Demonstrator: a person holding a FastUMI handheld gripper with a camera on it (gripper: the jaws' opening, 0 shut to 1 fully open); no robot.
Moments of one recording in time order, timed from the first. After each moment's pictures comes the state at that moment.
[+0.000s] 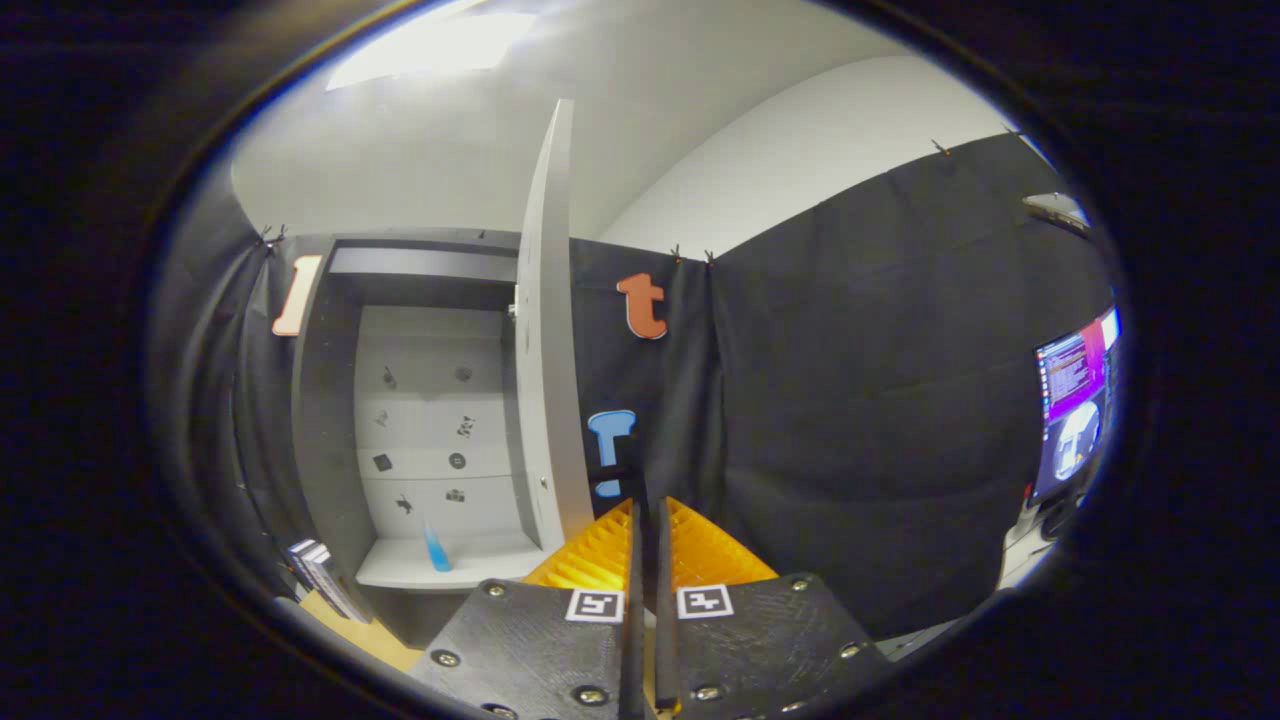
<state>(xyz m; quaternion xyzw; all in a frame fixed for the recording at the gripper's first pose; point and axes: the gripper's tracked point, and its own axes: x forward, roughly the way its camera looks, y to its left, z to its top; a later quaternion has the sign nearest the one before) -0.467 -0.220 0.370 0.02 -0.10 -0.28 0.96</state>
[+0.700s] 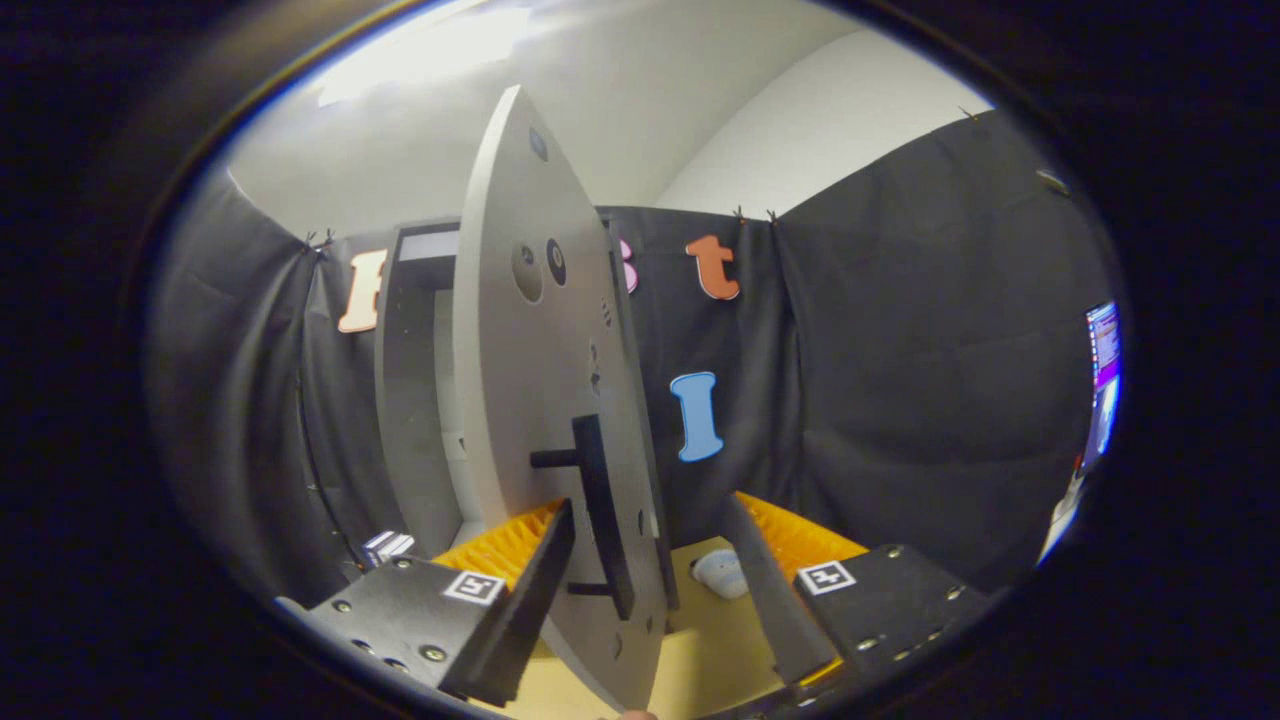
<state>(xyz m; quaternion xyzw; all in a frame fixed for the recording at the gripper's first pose) -0.429 -0.152 0.353 0.05 -0.05 -0.17 0.98</state>
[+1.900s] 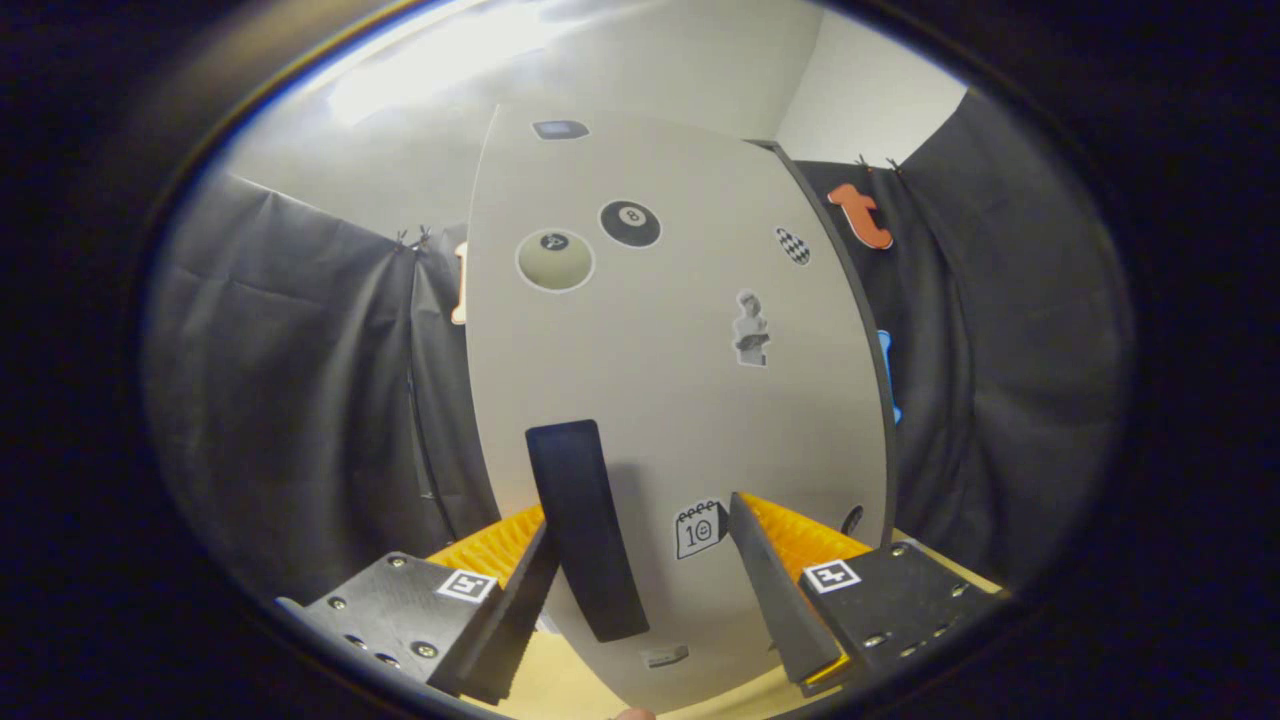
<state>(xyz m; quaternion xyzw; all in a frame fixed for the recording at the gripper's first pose) -0.266 -0.014 0.335 0.09 -0.03 0.01 1.00</state>
